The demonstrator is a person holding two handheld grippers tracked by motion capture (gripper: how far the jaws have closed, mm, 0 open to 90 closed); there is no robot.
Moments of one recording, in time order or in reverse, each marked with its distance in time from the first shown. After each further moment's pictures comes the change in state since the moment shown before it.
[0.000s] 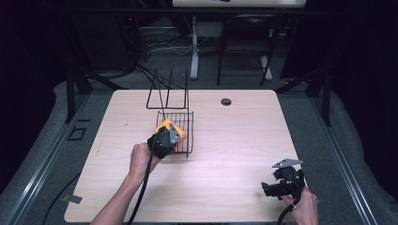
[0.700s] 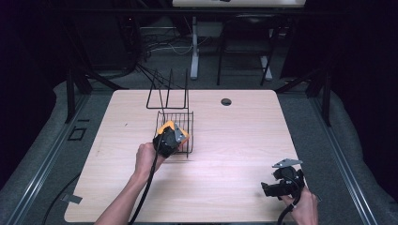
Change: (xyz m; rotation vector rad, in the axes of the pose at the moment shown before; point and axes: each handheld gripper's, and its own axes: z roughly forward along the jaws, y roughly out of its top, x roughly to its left) left arm -0.004 0.002 0.023 0.033 -0.017 -0.020; right arm 0.000 0.000 0.000 0.000 0.004 -0.001
